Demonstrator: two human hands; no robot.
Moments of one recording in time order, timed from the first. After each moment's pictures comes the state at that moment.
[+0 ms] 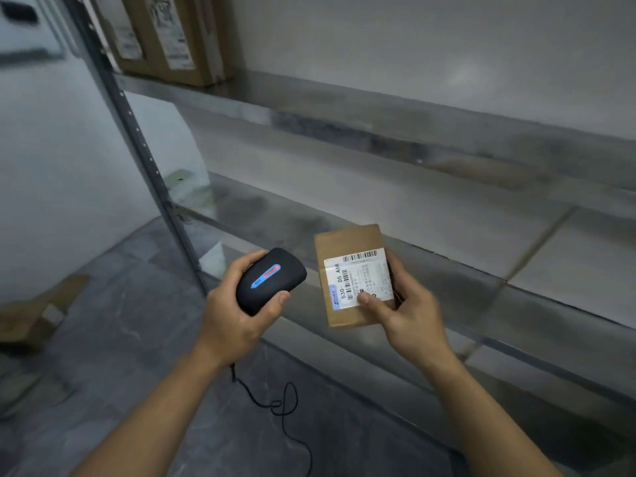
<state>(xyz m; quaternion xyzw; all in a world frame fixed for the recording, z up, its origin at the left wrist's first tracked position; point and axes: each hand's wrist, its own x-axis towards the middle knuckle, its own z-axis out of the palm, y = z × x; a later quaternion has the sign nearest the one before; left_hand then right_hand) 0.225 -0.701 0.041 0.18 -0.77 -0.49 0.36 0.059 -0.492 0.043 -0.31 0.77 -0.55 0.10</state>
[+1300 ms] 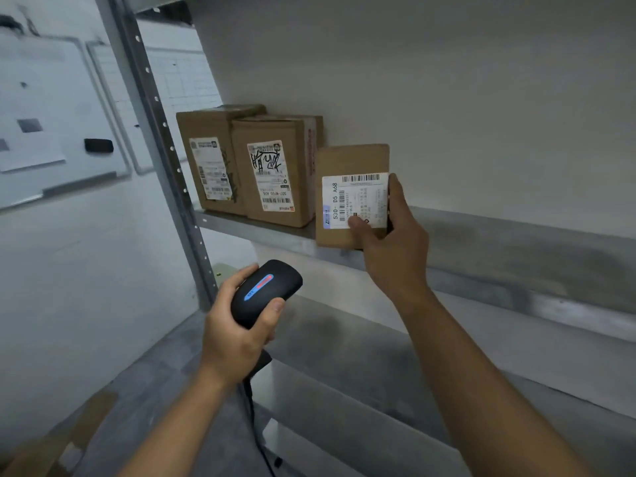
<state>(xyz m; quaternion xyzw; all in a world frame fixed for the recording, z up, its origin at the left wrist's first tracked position) 0.147 -1.027 0.130 0.17 -0.69 -0.53 0.46 -0.041 -0.894 0.208 -0.33 0.67 -0.66 -0.10</state>
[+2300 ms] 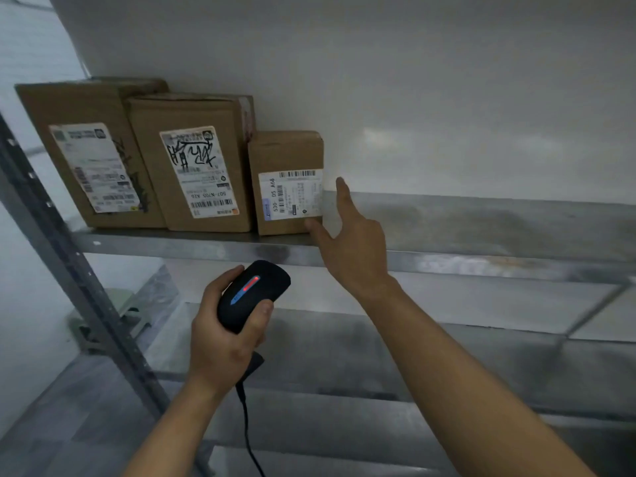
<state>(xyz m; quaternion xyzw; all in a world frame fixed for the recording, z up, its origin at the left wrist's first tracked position) 0.088 -1.084 0.110 0.06 -0.69 -0.63 0.34 -0.045 -0.932 0.193 -0.22 0.86 -0.41 -0.23</state>
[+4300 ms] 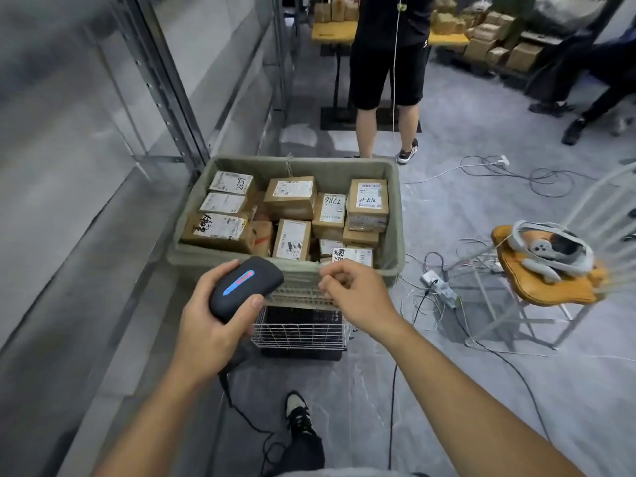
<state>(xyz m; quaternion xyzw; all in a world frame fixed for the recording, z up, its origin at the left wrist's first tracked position) 0.027 -0.259 -0.016 -0.44 -0.65 -0.54 -0.31 0.242 -0.145 -0.027 0.53 0.65 -0.48 -0.27</state>
